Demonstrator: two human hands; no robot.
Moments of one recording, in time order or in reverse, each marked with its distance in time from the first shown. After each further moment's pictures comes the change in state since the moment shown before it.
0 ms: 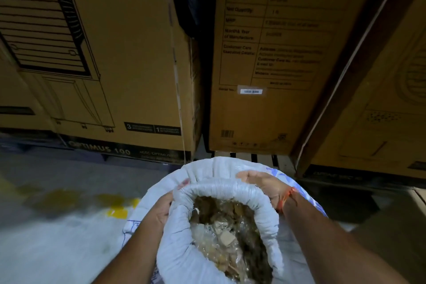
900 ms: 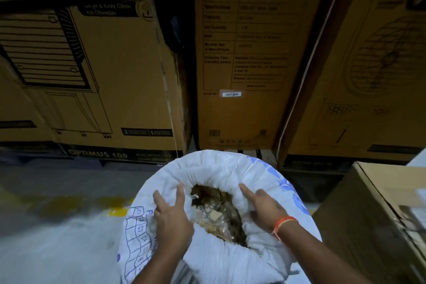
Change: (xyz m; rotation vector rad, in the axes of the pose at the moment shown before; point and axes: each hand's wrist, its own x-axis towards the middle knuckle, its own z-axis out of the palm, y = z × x) left_hand -0.139 -0.071 0.030 1.540 0.496 0.445; right_hand -0.137 0.051 0.030 -1.235 0.319 0.057
